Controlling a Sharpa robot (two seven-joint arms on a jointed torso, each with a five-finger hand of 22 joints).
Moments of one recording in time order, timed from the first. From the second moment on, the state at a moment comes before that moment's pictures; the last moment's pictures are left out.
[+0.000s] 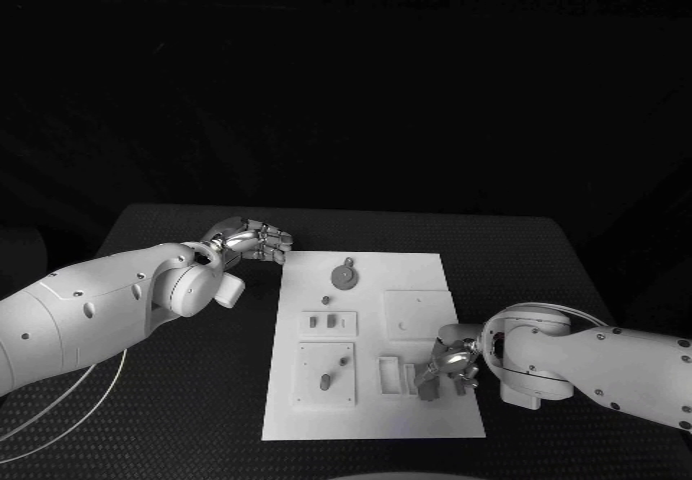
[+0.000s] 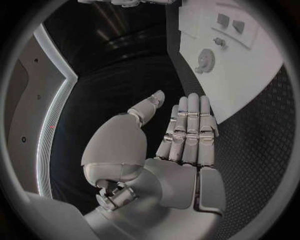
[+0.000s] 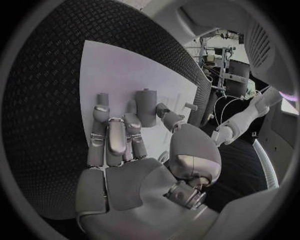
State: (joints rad) left arm 1.23 -0.70 -0.14 1.16 -0.24 -0.15 0.14; left_hand 1.08 -0.09 0.54 -0.27 0.06 0.84 0.19 0.33 0.45 1.18 0.12 0.08 0.28 1.00 0.07 0.57 0.57 0.02 0.97 -0.03 0.07 1.03; right arm 1.07 -0.95 -0.16 1.66 -1.11 0.08 -0.50; right_hand 0.71 -0.05 0.64 -0.19 0.05 1.05 0.07 0.30 0.65 1.20 -0.03 1.20 1.16 1.29 -0.13 1.44 1.22 0.26 1.07 -0.01 0.93 1.31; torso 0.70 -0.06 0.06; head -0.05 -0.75
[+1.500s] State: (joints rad) left arm 1.23 -0.70 -0.14 1.16 -0.24 -0.14 0.14; left_hand 1.08 -0.09 0.54 -0.27 0.06 0.84 0.19 0.33 0.45 1.18 0.12 0.08 0.28 1.00 0.07 0.56 0.57 0.02 0.97 -0.03 0.07 1.03; right arm 1.13 -0.84 -0.19 1.64 -0.92 0.02 -0.50; right_hand 0.67 -0.04 0.67 -0.24 0.05 1.08 0.06 0.29 0.63 1.22 -0.04 1.21 1.17 1.30 -0.13 1.46 1.19 0.25 1.07 -0.01 0.94 1.31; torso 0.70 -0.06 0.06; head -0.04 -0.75
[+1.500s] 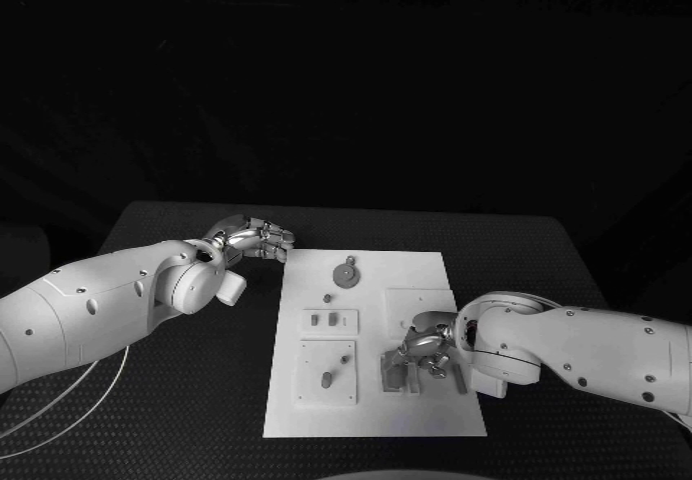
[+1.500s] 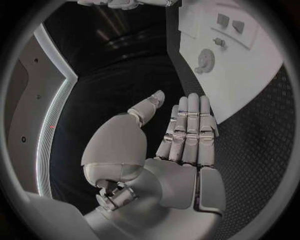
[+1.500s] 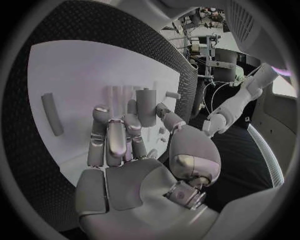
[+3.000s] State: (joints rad) left arm 1.23 -0.71 -0.14 1.16 -0.24 -0.14 0.14; left_hand 1.08 -0.09 0.54 -0.27 0.06 0.84 0.19 0.33 0.45 1.18 0.12 0.08 0.28 1.00 0.07 0.56 0.57 0.02 0.97 -0.03 0.07 1.03; right arm 1.13 -0.83 -0.19 1.64 -0.95 0.05 -0.50; right_hand 0.65 -0.07 0.69 -0.21 0.04 1.08 0.07 0.29 0.63 1.21 -0.04 1.20 1.16 1.29 -0.12 1.46 1.16 0.25 1.07 -0.01 0.94 1.31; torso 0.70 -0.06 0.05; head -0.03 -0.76
